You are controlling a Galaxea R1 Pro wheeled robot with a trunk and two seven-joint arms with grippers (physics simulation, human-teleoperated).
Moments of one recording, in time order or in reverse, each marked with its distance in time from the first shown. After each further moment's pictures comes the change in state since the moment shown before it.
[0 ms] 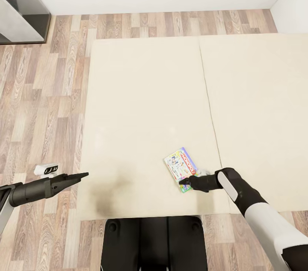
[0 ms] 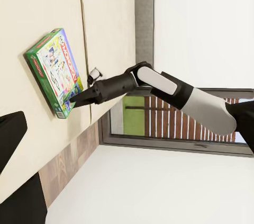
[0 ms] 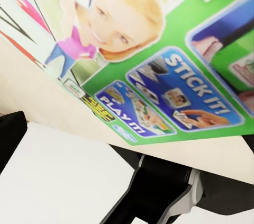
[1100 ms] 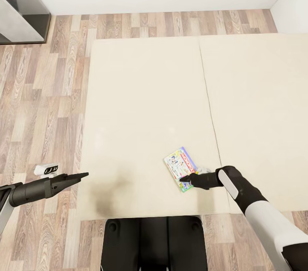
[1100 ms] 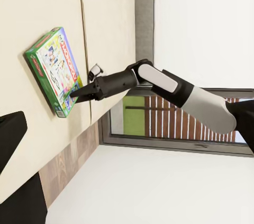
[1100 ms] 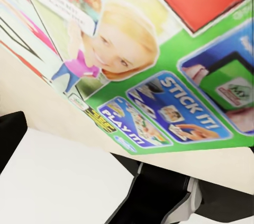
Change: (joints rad) left arm 0.000 0.000 0.000 0.000 0.000 -0.001 0.000; right arm -0.012 -0.003 -0.007 -0.004 0.000 -0.008 -0.002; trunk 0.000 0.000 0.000
